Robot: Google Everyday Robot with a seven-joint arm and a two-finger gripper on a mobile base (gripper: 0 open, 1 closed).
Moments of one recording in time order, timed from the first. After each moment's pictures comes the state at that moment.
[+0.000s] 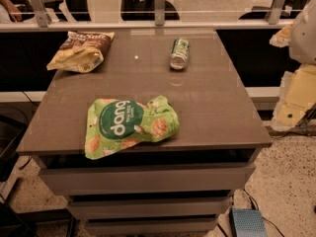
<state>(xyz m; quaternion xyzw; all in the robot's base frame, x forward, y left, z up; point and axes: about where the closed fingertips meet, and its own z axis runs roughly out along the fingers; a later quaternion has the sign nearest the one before) 0.438 -0.217 0.976 -0.60 0.78 -0.03 0.16</state>
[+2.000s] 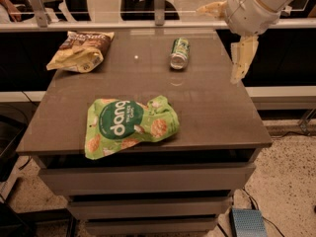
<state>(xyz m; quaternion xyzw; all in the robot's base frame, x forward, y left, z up) 0.585 -0.140 0.960 -0.83 0.49 -0.02 0.26</state>
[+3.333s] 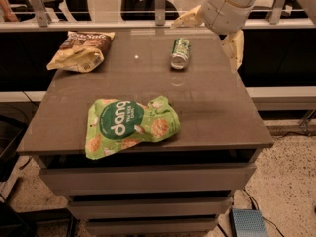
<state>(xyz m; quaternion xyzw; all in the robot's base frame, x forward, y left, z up) 0.607 -0.125 0.946 -0.94 0.31 -0.09 0.15</state>
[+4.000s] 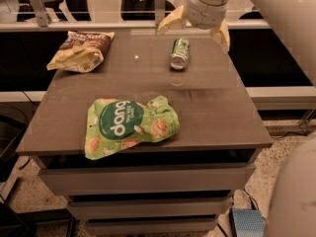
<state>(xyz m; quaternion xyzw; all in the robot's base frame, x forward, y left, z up) 0.663 -0.107 0.934 -0.98 0.12 -0.16 0.08</state>
